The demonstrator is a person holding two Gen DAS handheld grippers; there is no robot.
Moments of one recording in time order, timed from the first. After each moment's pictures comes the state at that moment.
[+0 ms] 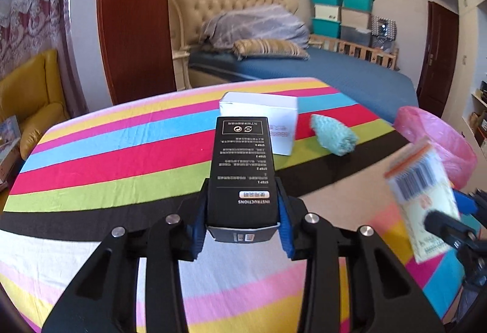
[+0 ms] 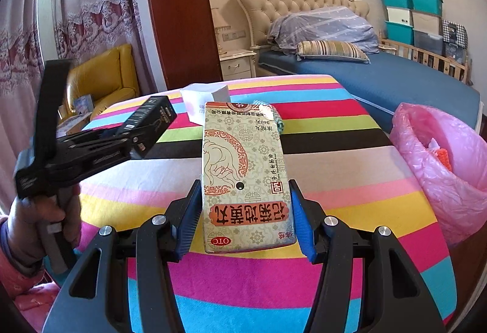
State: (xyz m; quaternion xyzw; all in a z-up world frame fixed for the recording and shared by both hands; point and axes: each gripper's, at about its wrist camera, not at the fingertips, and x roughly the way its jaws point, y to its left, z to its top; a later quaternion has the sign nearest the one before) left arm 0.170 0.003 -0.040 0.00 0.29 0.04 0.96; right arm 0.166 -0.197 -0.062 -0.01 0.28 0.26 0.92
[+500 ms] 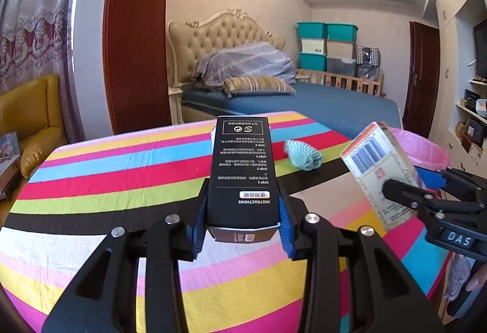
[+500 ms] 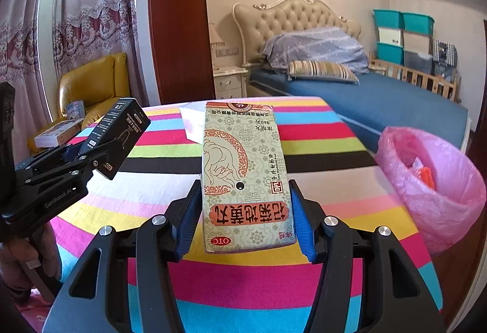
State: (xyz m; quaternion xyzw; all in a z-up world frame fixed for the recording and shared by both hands) left arm 0.105 -0.016 -0.022 0.01 0.19 0.02 0.98; right arm 0.144 -0.193 -0.041 -0.03 0.23 0.23 0.94
